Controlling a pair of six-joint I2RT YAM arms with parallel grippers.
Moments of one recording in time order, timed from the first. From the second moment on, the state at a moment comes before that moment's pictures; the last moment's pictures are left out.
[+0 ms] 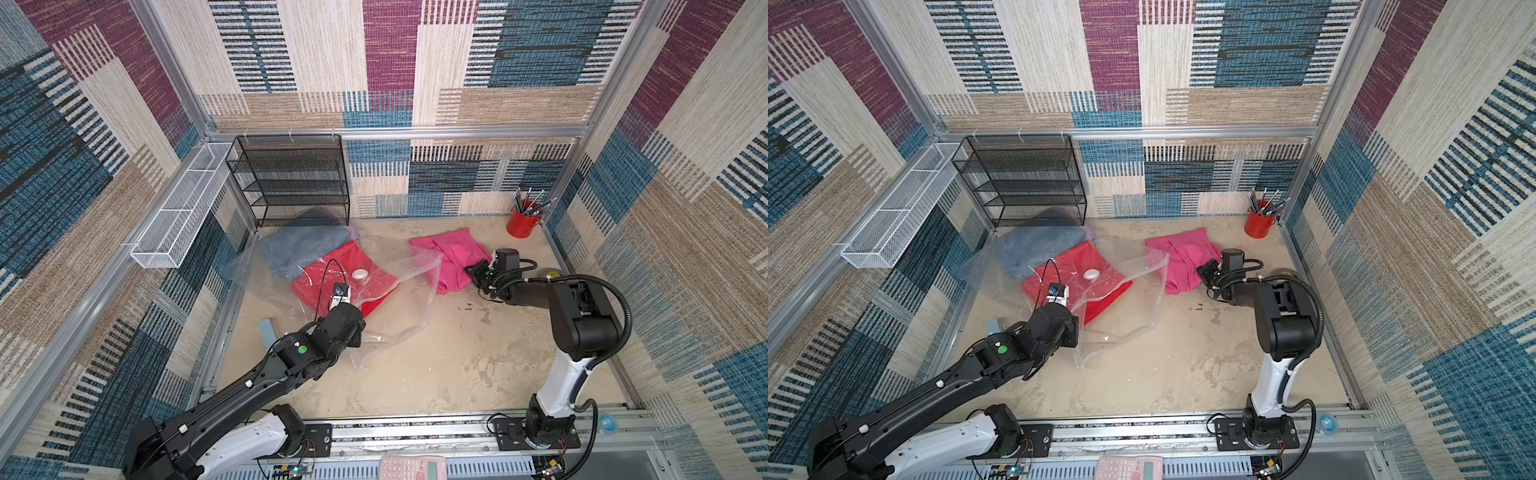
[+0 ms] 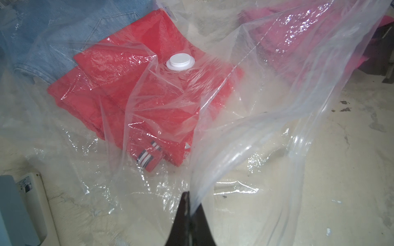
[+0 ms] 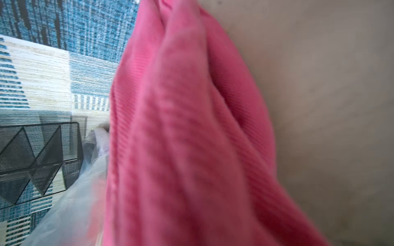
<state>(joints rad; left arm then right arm) -0.80 0.96 0.75 -0.58 -0.47 -0.50 0.09 1.88 0.93 0.31 -0.34 1.00</state>
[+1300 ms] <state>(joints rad) -0.80 1.01 0.80 -0.59 -0.46 -0.50 0.12 1.91 0.97 0.50 -0.20 1.16</state>
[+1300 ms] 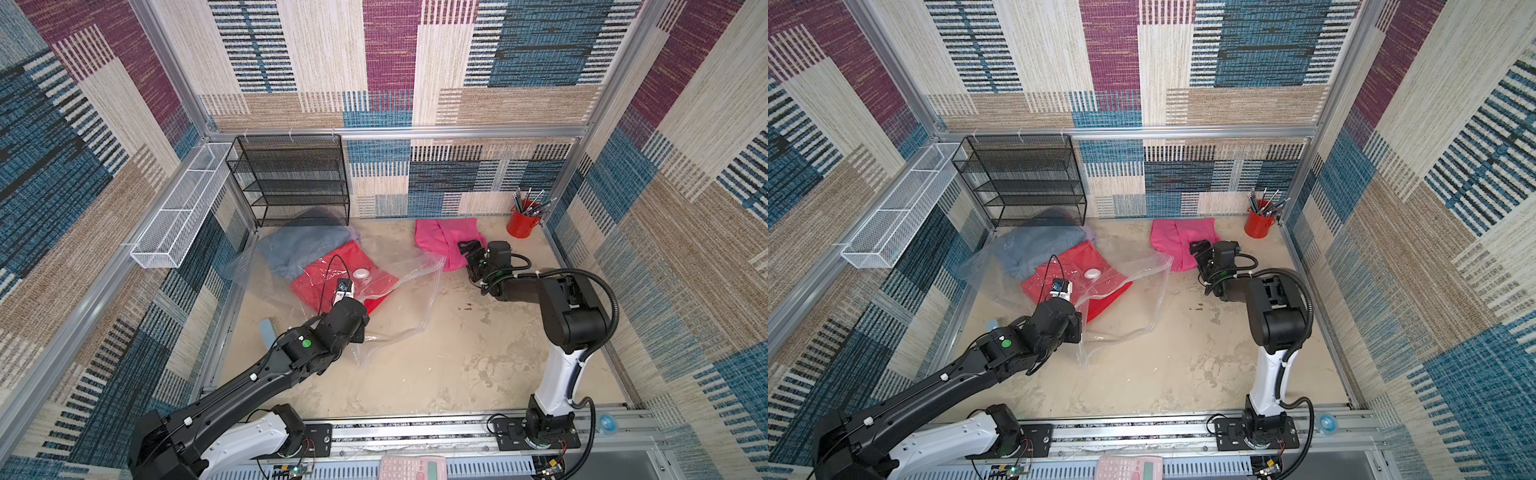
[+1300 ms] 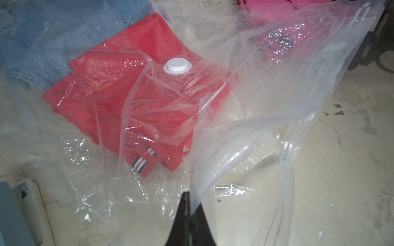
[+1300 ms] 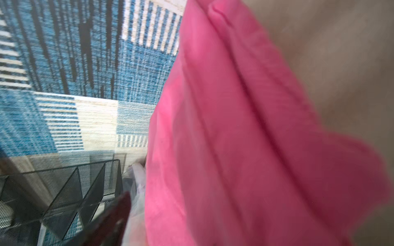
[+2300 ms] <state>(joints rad) -0.80 1.04 0.78 -0.54 -0.44 -0.51 0.26 0.85 0.38 0.04 -0.50 0.80</state>
